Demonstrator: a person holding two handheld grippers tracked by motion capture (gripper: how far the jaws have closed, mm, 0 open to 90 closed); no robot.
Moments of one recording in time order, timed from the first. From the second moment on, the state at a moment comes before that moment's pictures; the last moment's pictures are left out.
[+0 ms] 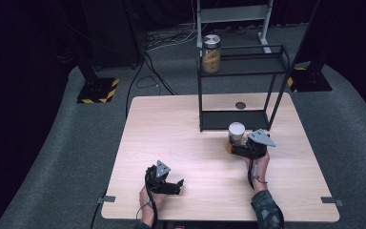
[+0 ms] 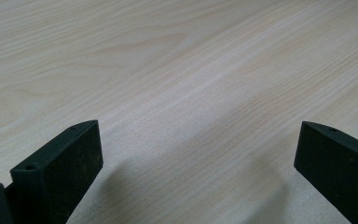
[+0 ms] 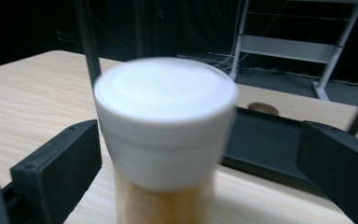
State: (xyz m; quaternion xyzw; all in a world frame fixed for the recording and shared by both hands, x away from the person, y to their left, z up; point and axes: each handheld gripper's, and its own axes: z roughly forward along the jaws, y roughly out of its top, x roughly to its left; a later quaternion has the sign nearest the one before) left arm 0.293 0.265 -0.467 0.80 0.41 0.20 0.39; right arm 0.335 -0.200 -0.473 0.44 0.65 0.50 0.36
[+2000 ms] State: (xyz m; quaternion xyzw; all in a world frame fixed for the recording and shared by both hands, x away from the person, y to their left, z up) left arm 0.301 0.256 -0.462 0.81 0.42 0.19 0.36; right arm 0.341 -0.200 -0.468 0.44 0.64 0.51 0.37
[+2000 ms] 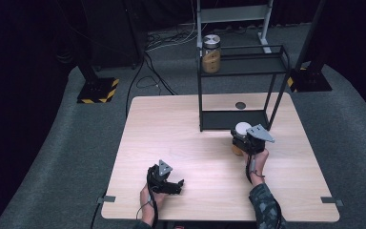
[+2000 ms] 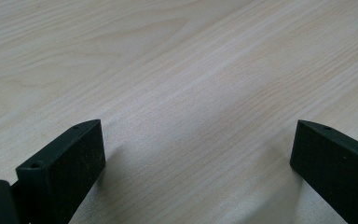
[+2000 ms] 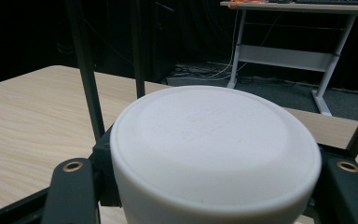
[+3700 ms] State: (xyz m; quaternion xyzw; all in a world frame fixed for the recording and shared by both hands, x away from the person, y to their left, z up) left arm 0.301 0.256 -0.462 0.81 0.42 0.19 0.36; right arm 0.320 -0.248 -0.400 0.46 0.60 0.49 0.43
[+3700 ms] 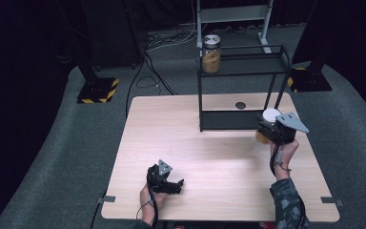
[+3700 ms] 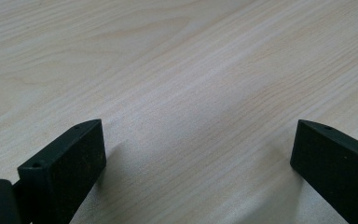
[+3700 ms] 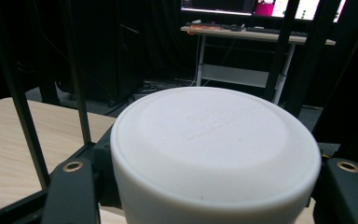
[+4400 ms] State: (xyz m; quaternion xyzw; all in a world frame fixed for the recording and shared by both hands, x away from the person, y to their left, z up) left arm 0.302 0.256 -0.462 0.81 0.42 0.19 0.36; right arm 0.322 -0.262 -0.368 0.45 0.61 0.49 0.44
